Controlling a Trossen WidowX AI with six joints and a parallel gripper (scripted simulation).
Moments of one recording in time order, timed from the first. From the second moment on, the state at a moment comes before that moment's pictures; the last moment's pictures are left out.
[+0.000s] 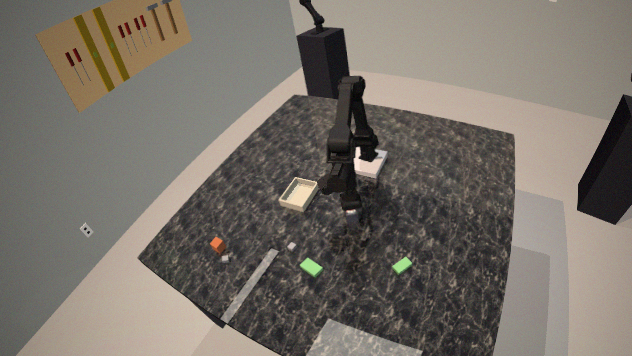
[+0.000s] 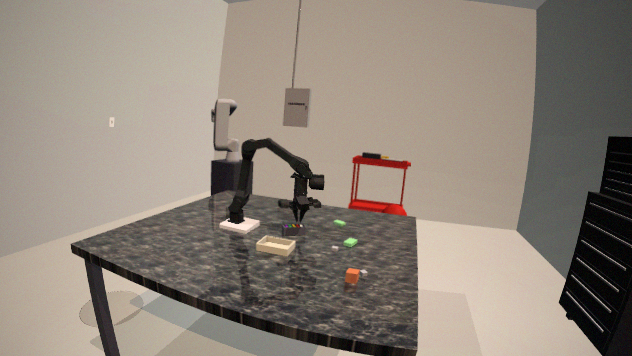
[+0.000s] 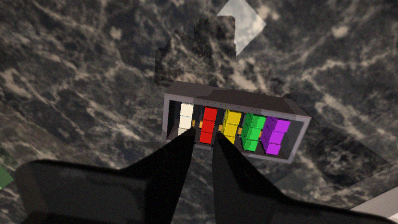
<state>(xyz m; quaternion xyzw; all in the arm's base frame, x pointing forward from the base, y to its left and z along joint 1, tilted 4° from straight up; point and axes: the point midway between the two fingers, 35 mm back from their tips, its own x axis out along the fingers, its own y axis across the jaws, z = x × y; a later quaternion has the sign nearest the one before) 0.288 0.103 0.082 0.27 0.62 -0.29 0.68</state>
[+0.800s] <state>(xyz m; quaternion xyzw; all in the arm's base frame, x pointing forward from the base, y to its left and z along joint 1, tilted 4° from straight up) 0.286 0.102 0.066 0.27 0.62 -0.29 0.67</state>
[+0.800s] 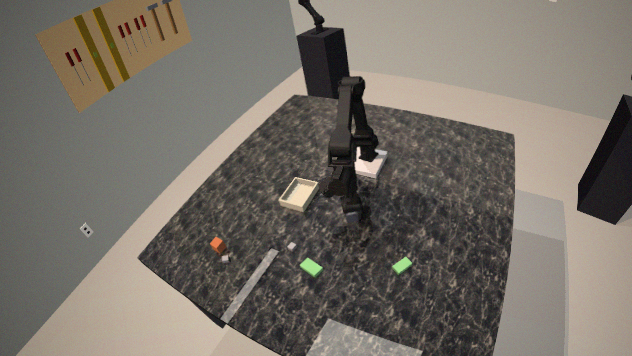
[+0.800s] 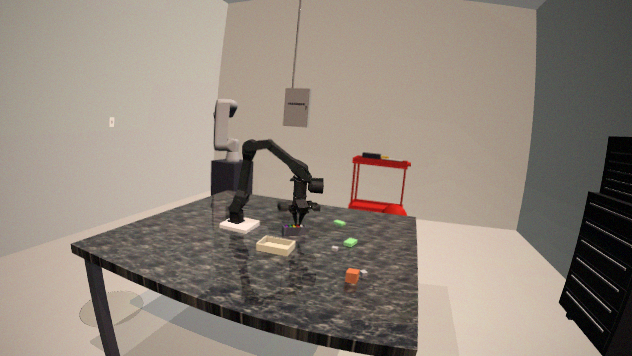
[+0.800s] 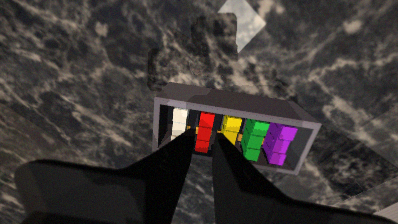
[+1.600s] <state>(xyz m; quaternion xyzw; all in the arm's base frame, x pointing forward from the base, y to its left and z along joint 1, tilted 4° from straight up) 0.286 0.102 0.057 0.28 0.62 -0.29 0.67</state>
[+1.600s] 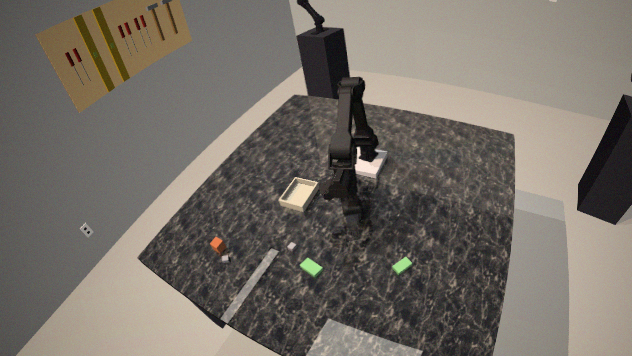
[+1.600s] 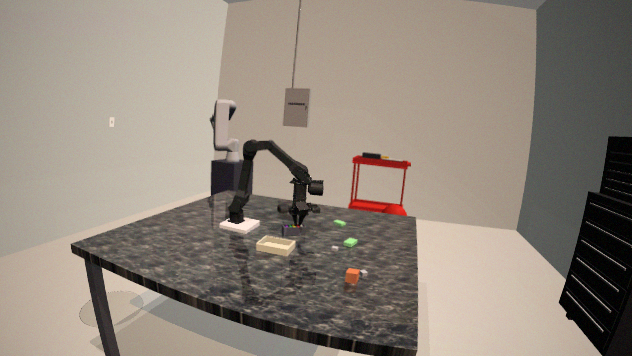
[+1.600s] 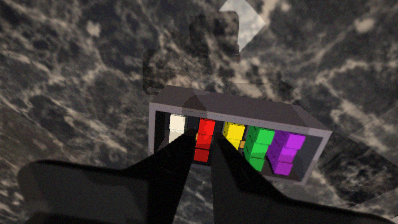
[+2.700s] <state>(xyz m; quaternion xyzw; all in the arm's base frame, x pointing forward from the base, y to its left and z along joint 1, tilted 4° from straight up) 0.286 0.102 0.064 0.27 0.62 -0.29 0.67</state>
